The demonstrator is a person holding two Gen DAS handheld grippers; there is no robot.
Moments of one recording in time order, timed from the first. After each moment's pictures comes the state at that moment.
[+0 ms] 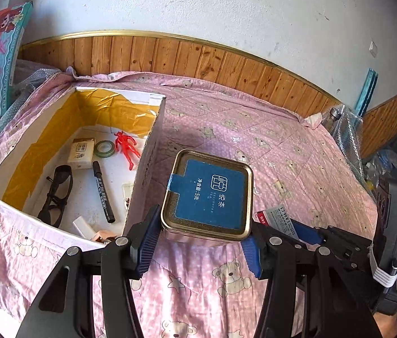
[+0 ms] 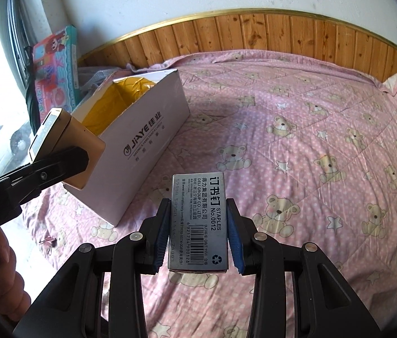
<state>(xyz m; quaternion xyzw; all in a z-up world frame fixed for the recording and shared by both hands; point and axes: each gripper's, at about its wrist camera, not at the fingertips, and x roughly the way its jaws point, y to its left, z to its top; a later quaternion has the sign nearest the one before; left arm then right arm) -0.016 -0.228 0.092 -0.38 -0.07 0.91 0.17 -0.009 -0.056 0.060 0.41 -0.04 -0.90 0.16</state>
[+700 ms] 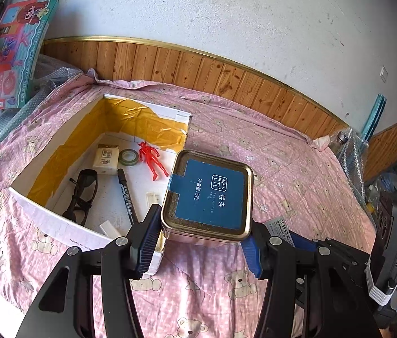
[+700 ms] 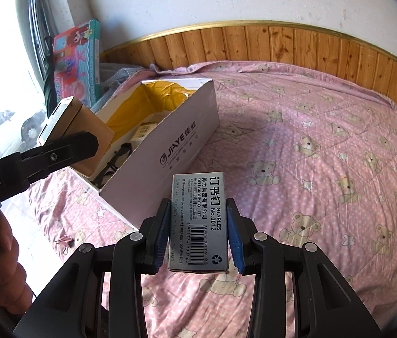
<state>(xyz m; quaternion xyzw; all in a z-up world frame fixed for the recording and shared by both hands) -0.011 -0.270 0.114 -0.36 -0.10 0.92 0.14 -0.005 -0.095 0.082 0.39 -0.01 -0.90 0.20</state>
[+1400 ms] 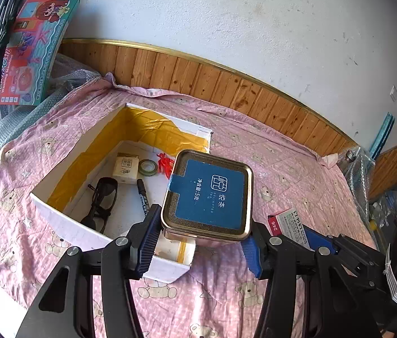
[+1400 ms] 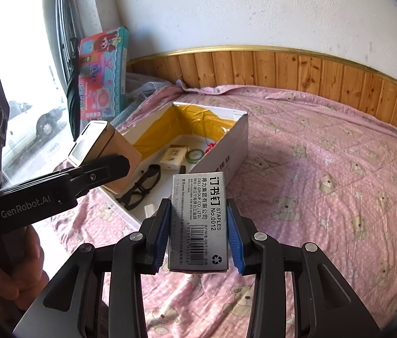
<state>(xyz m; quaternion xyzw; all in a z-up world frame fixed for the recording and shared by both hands) -0.016 -0.301 0.126 -0.35 -0.13 0.92 0.11 -0.005 -0.133 0.123 0.35 0.01 -0.90 0.25</state>
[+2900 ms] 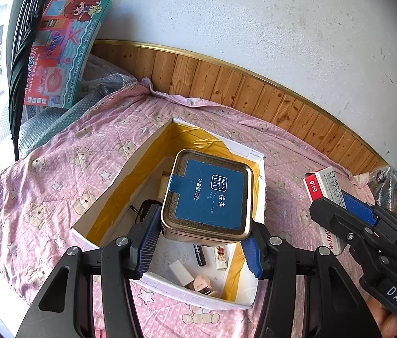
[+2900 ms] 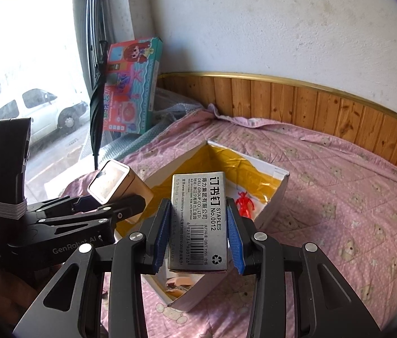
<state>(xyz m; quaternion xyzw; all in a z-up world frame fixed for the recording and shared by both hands) -0.058 -0.357 0.132 -0.35 -0.13 0.93 0.03 -0.064 -0.194 0.168 0.30 0.04 -0.90 0.32</state>
